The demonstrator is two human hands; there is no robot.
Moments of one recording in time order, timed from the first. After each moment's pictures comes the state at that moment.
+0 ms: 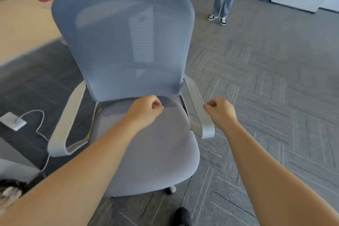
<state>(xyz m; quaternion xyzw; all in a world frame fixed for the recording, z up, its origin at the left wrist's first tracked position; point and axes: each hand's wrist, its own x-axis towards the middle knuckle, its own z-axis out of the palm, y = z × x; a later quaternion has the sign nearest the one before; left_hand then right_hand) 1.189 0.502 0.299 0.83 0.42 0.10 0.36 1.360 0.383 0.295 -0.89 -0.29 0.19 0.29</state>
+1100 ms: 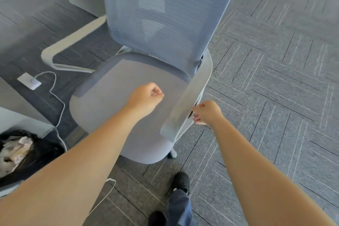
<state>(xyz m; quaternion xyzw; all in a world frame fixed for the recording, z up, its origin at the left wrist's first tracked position) 1.222 0.429 0.196 0.77 0.51 0.07 0.39 1.365 0.333 0.157 -0.82 -0.20 0.45 0.30</state>
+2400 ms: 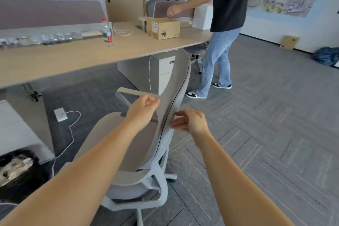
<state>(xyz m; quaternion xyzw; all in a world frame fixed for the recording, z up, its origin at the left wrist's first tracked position) 1.332 0.368 0.408 0.64 0.58 0.33 0.39 1.472 0.328 0.386 -0.62 -0.35 0.48 0.51</state>
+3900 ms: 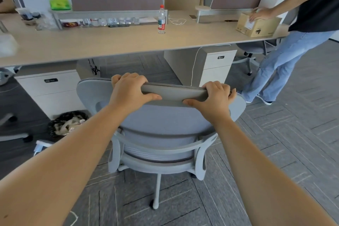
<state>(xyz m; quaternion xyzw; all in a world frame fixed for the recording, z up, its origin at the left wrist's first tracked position) 1.221 0.366 0.422 0.71 0.66 0.25 -0.02 1.429 0.374 0.406 -0.67 -0.68 0.10 0.29</state>
